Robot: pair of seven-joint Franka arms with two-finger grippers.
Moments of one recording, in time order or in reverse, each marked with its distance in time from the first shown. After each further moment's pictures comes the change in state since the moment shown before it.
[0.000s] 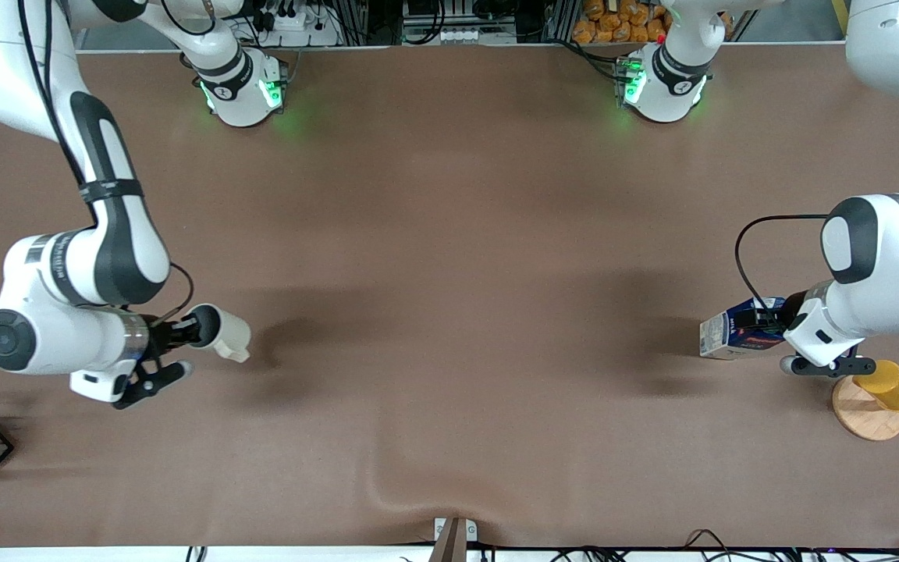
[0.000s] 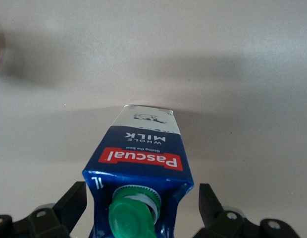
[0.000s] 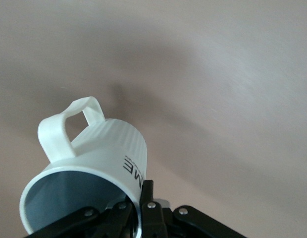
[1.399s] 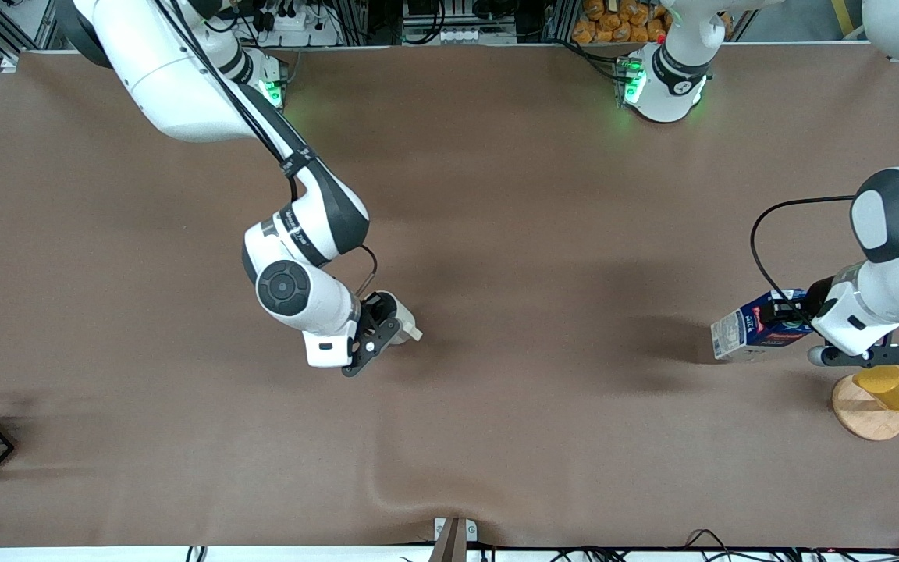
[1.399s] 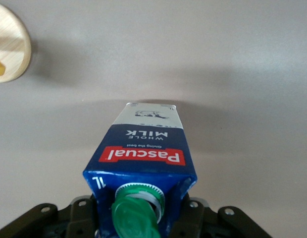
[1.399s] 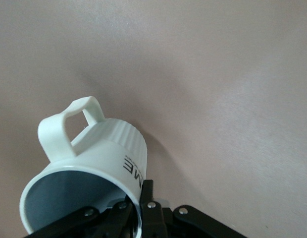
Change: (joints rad) left arm 0.002 -0.088 0.002 0.038 0.000 -0.097 -0.036; right arm 0.328 0.141 0.107 0.002 -0.023 0.329 0.150
